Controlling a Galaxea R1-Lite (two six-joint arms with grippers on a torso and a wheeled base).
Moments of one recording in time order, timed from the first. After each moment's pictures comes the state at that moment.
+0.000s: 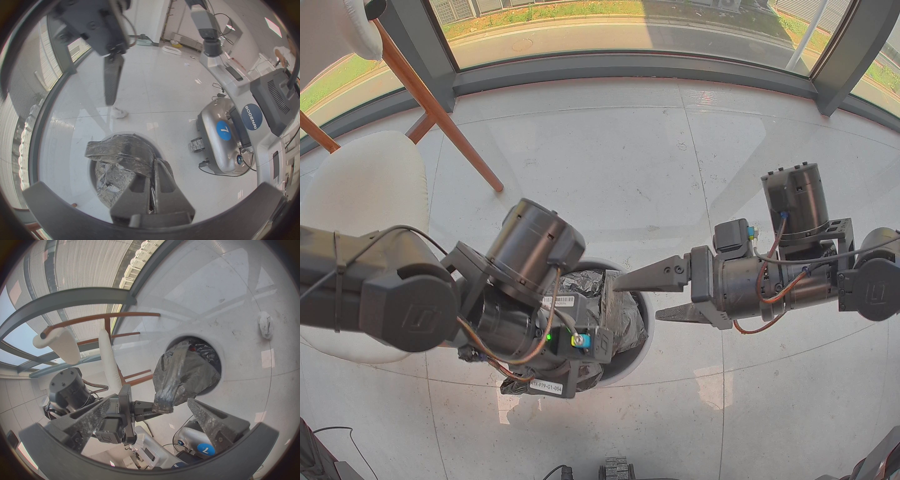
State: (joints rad) left arm -0.76 1.79 -1.22 0.30 -0.06 1.07; right arm 0.67 1.72 -1.09 -0.09 0.44 0.76
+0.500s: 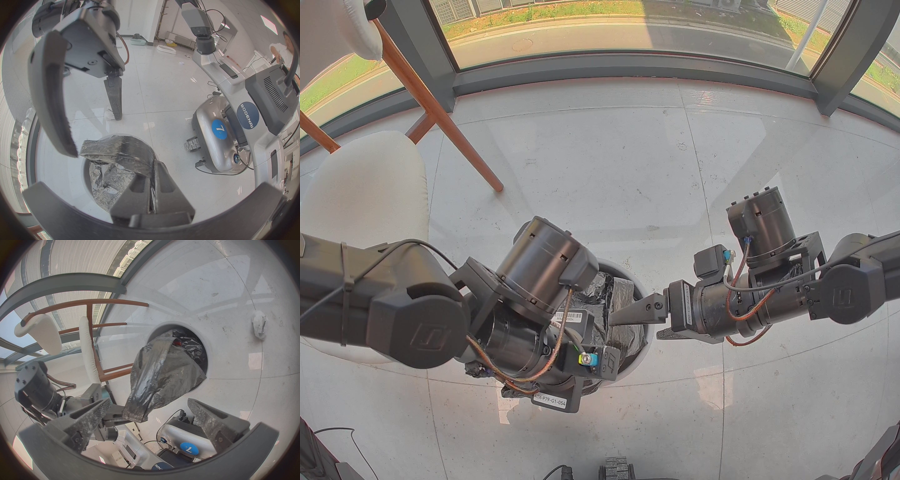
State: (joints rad) left arm -0.79 1.80 -1.19 0.30 -0.05 1.07; right arm 0.68 1.82 -1.13 0.02 0.38 0.64
